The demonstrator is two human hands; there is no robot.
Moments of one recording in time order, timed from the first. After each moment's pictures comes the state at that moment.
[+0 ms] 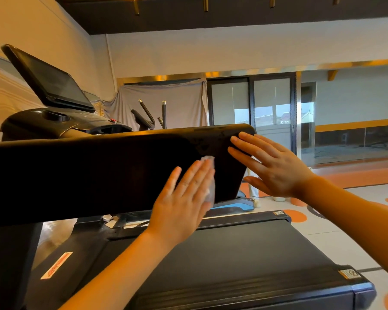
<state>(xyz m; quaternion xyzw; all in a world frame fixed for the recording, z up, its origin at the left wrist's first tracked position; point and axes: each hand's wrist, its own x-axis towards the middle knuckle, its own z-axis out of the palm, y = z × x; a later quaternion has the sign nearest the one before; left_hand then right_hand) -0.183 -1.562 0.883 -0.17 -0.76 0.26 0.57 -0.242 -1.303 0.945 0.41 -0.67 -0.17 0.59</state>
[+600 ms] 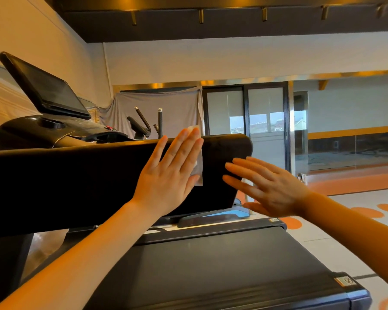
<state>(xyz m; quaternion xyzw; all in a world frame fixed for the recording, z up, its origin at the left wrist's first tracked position) -0.184 -1.575 0.954 -0.17 -0.73 0.29 0.60 -0.237 -1.299 0.928 0.44 -0.65 -0.23 0.58</state>
